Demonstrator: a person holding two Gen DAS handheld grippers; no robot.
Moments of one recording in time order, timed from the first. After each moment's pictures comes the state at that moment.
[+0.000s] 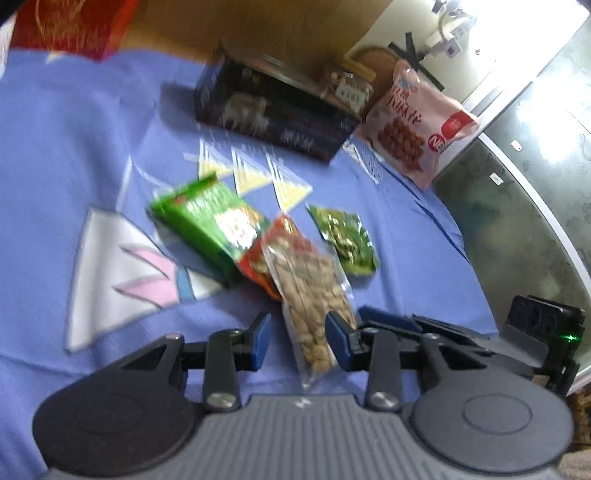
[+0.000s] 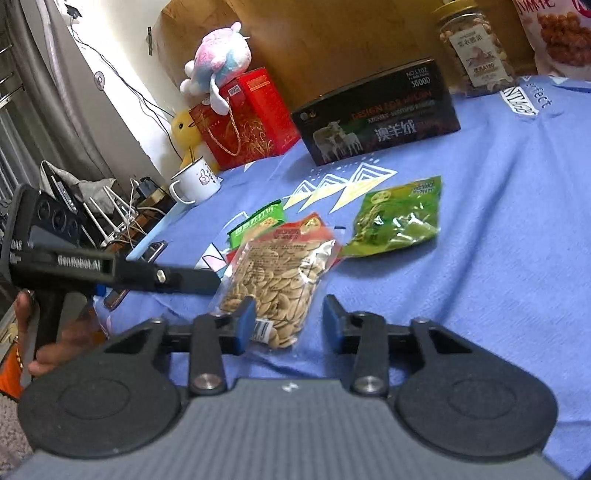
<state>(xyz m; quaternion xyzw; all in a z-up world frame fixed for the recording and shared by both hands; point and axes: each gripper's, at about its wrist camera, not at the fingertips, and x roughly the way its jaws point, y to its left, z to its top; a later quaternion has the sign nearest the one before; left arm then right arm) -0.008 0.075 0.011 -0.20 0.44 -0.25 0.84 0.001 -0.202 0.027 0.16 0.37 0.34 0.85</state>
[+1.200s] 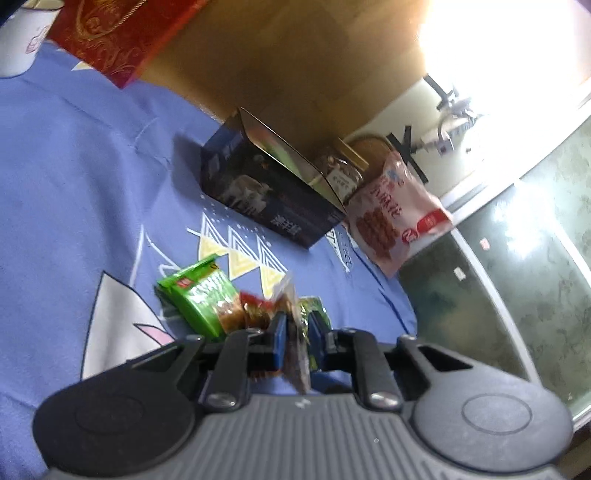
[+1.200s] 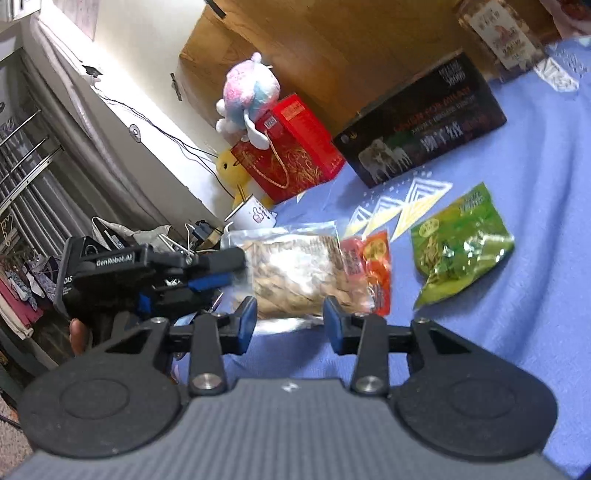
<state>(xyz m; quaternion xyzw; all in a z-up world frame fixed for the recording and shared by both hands) 0.005 0.119 0.036 -0.34 0.35 -0.24 0.84 0.022 -0.202 0.025 0.28 0.35 0.41 0.79</state>
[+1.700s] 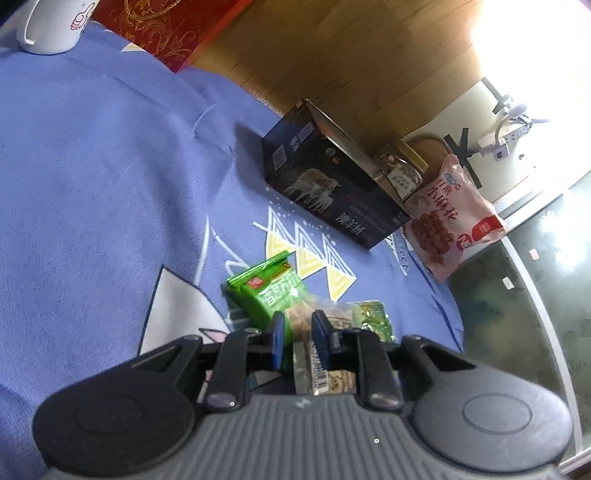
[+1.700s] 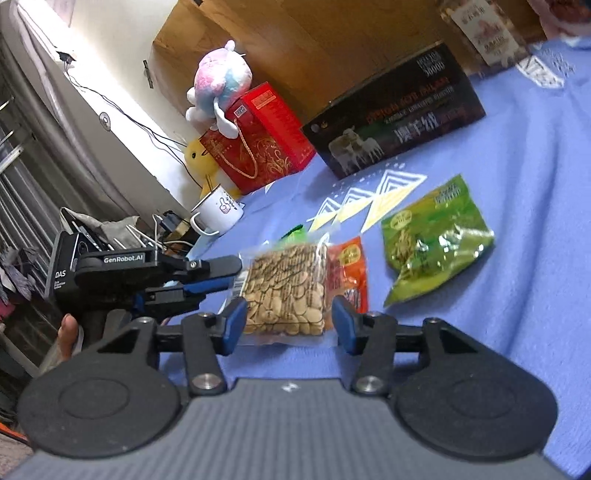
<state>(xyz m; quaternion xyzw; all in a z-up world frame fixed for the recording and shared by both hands) 0.025 0.132 0.007 -0.32 0.38 -0.17 0.85 0.025 -0.198 0.024 0.23 0.36 0.36 0.83</state>
